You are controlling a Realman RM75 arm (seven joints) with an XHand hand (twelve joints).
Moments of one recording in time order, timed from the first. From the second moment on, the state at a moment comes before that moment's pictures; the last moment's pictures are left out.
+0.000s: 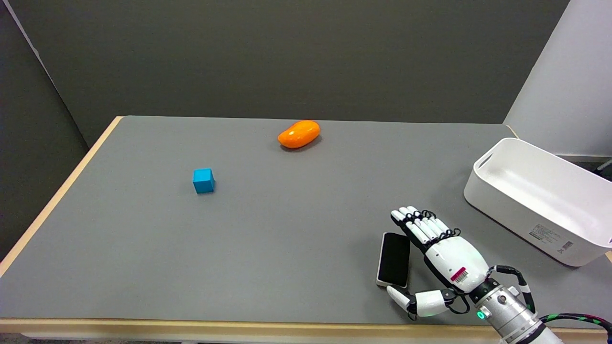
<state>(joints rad) -0.54 -0.72 -2.21 1.46 0.99 1.11 -0.07</state>
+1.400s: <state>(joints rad) -0.59 -0.64 -2.14 1.55 1.05 0.94 -0.10</state>
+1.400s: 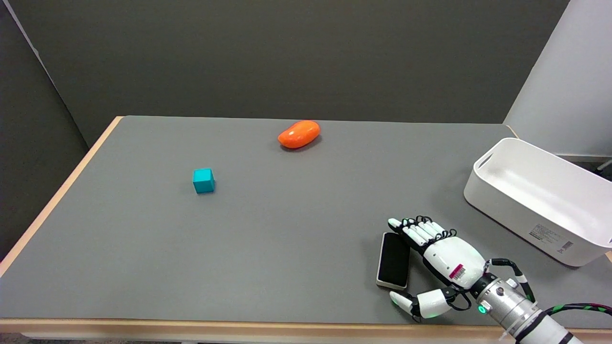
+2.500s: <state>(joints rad) -0.55 -0.73 -2.10 1.48 0.98 1.03 -0.11</state>
